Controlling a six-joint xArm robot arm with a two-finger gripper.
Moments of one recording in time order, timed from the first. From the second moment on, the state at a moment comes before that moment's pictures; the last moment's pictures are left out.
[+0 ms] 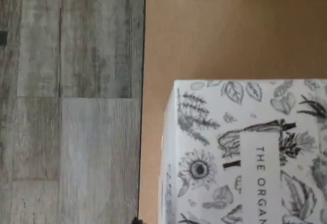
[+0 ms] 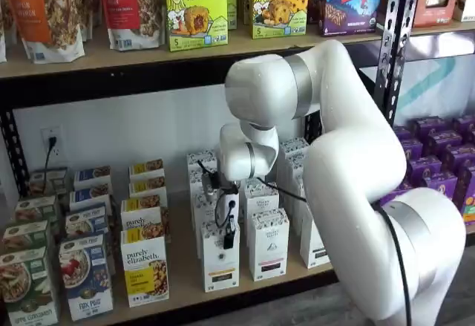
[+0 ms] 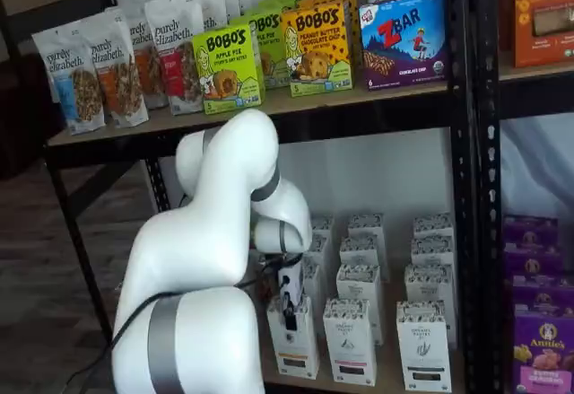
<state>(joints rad) 0.22 1.12 -1.64 0.17 0.48 -1.50</state>
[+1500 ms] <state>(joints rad) 0.22 1.13 -1.65 0.14 0.50 -1.46</state>
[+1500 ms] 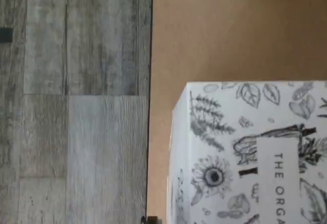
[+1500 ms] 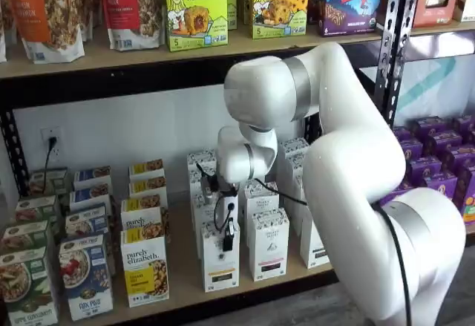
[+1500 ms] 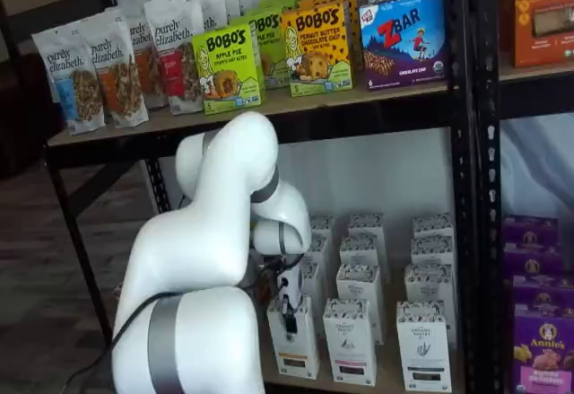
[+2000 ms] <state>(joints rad) 0.23 1.14 -1.66 0.13 0.50 -1.45</state>
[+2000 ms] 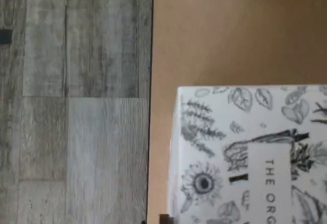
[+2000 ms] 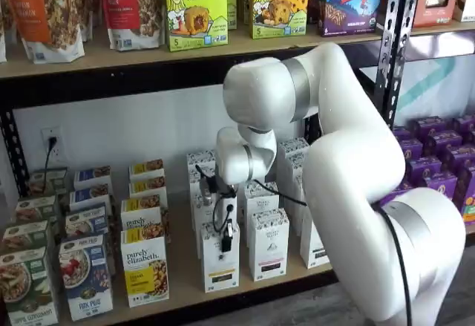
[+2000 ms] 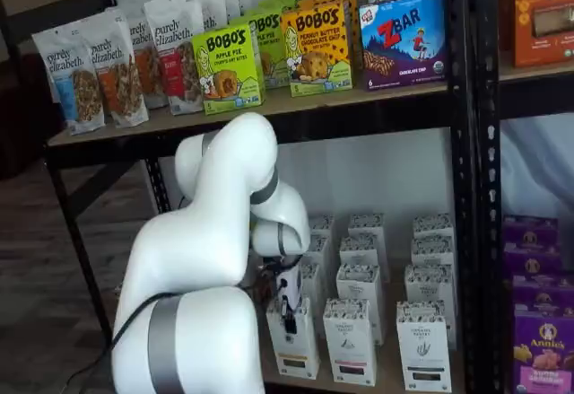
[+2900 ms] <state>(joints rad) 0.24 1.09 -1.58 0.14 0.46 -1.45</state>
